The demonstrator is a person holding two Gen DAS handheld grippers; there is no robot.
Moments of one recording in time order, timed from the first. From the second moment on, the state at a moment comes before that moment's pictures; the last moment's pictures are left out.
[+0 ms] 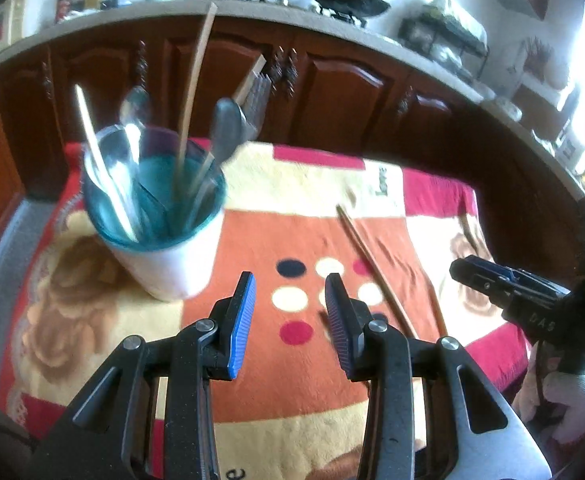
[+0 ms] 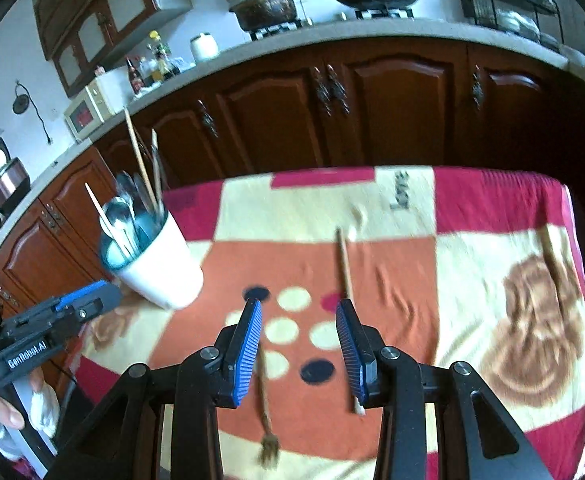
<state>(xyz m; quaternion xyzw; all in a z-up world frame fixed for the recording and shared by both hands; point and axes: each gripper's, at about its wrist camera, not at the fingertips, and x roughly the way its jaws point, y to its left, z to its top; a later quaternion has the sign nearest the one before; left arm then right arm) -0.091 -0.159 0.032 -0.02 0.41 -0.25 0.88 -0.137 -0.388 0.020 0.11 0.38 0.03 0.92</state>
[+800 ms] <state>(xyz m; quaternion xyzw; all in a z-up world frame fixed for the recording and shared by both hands) -0.063 -0.227 -0.057 -0.02 0.55 -0.26 0.79 -0.121 -0.425 -0.046 0.15 0.44 0.04 0.89</state>
